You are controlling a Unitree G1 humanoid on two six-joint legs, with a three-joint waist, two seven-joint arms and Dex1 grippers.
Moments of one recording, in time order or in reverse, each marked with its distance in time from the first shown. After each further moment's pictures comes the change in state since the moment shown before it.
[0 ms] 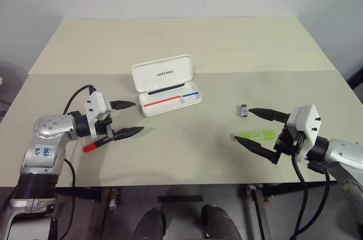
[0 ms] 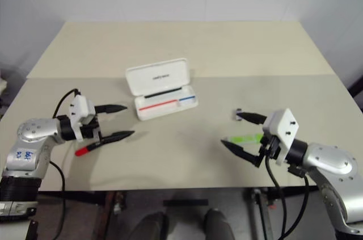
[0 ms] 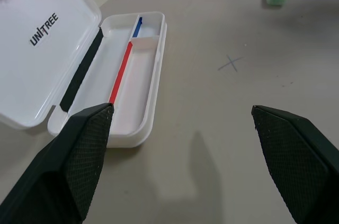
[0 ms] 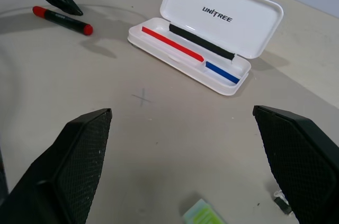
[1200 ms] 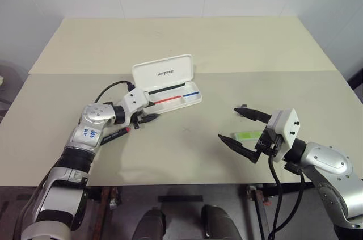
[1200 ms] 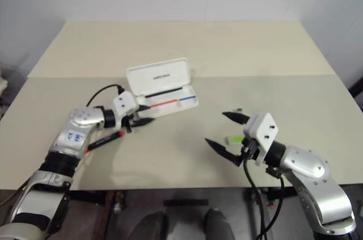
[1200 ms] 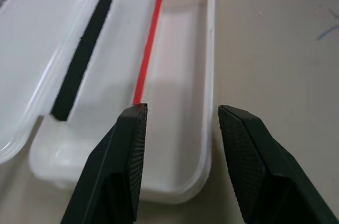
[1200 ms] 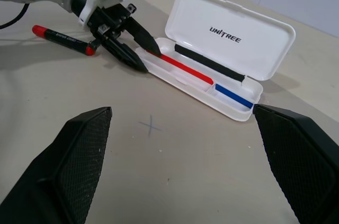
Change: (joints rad) left arm -0.293 -0.179 -0.254 0.342 0.327 -0.063 0.217; right arm -0.006 0.114 0.126 -0.073 -0.067 -0.032 -0.126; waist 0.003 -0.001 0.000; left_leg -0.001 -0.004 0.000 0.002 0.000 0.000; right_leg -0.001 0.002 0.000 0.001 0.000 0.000
